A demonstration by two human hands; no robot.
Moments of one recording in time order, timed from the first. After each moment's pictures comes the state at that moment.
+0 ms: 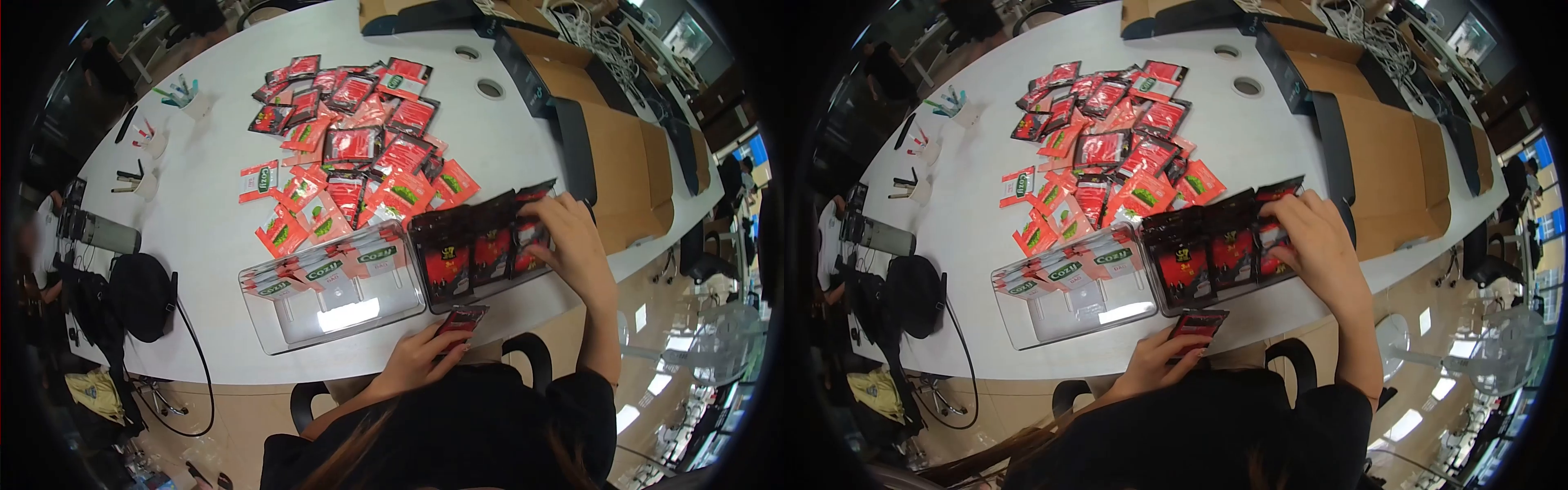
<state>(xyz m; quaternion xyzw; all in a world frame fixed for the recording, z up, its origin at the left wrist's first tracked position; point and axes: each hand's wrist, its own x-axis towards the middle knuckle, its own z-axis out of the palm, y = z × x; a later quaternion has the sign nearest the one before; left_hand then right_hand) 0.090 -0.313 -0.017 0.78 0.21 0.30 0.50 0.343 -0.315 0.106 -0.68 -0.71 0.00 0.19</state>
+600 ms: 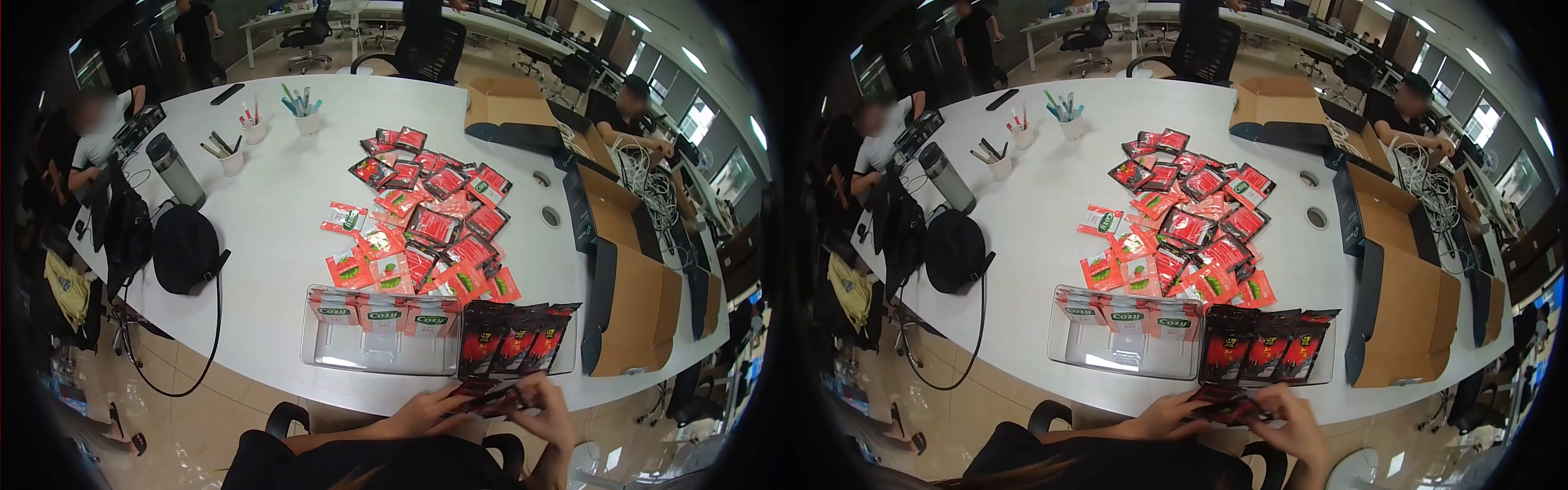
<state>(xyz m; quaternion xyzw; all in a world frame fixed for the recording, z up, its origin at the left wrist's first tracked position) 0.091 -0.315 -0.022 0.76 0.18 0.43 0.46 0.304 -0.375 0.075 -0.61 -0.59 0.39 0.35</state>
